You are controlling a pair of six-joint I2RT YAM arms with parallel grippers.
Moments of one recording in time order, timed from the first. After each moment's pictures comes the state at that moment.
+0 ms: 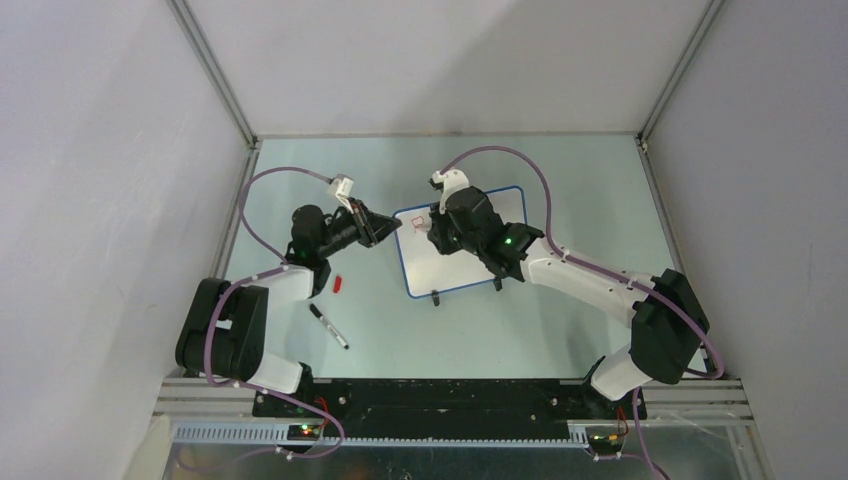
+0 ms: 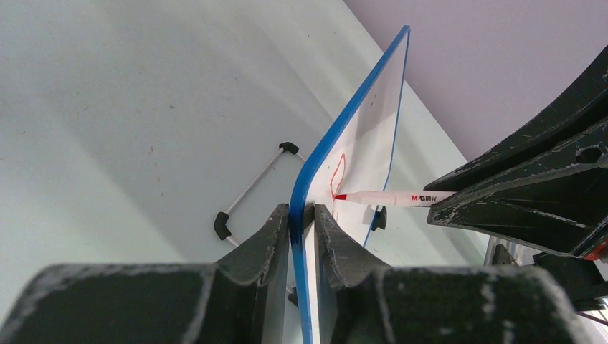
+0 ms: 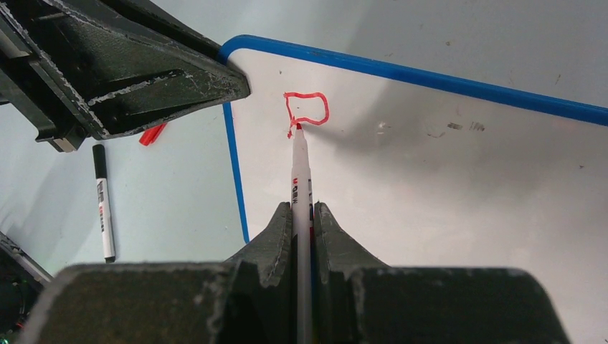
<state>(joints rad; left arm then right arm) -0.20 1.46 0.55 0.80 0.69 -0.54 0.85 1.53 1.19 -0.20 0.16 0.31</state>
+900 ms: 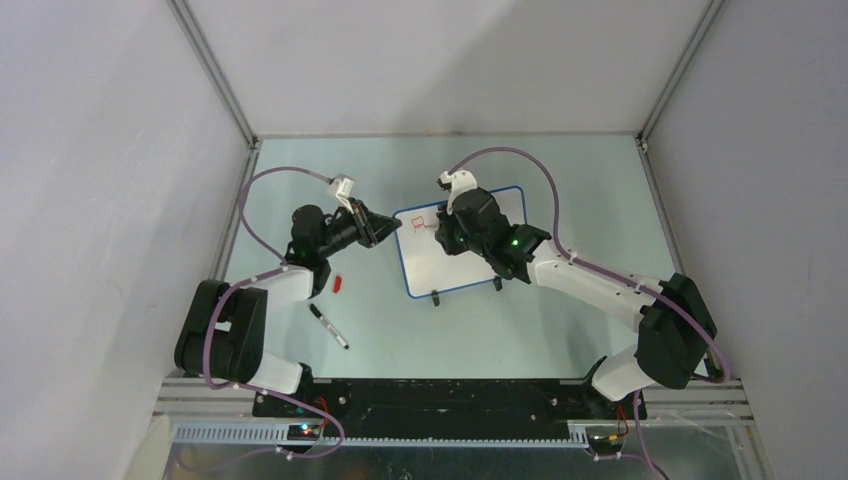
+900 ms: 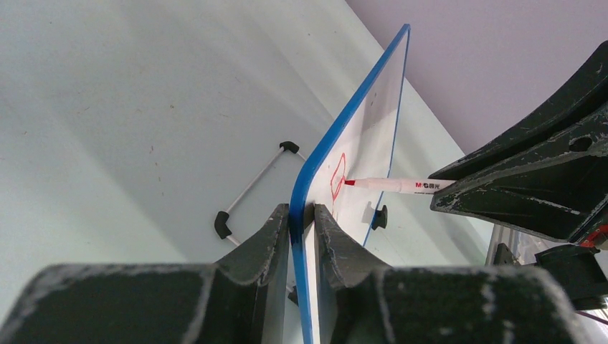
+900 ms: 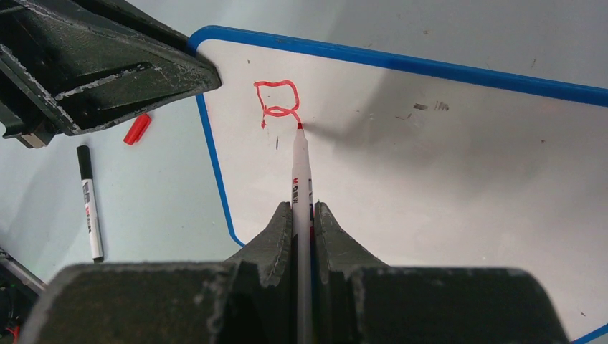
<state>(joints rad) -0.21 1.45 0.55 0.78 0.69 -0.53 0.84 1.50 1.16 -0.21 0.18 0.32</state>
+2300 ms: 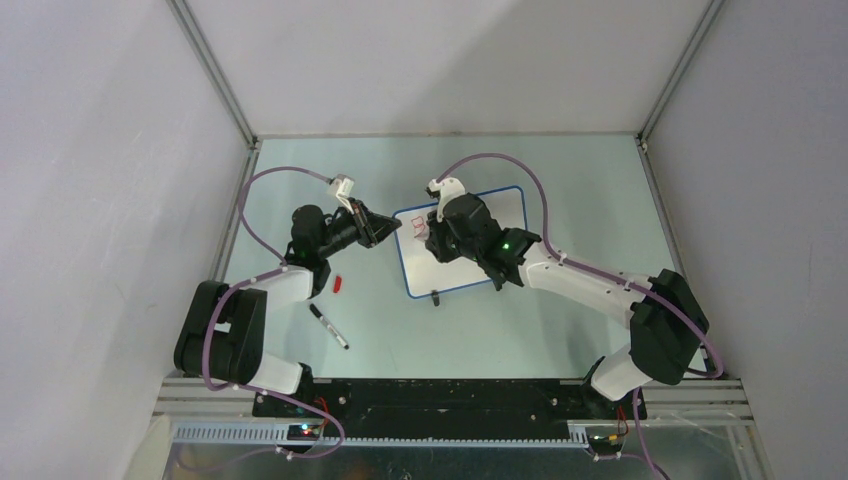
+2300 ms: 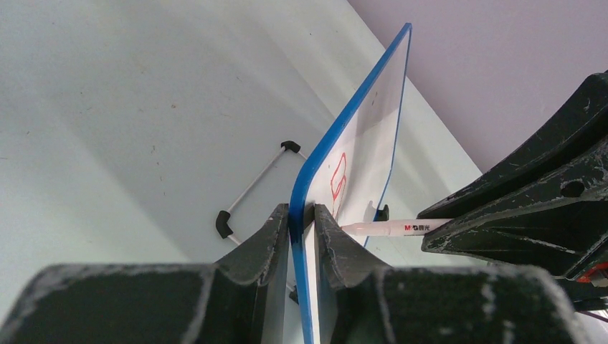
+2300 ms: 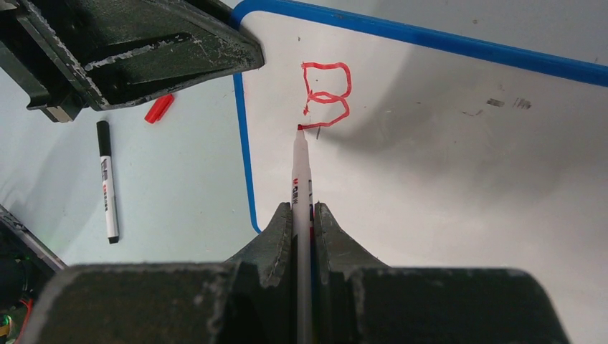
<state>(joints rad) -0.21 1.44 0.55 0.77 0.68 -0.52 0.87 1.53 1.16 -0.19 0.13 0.32</state>
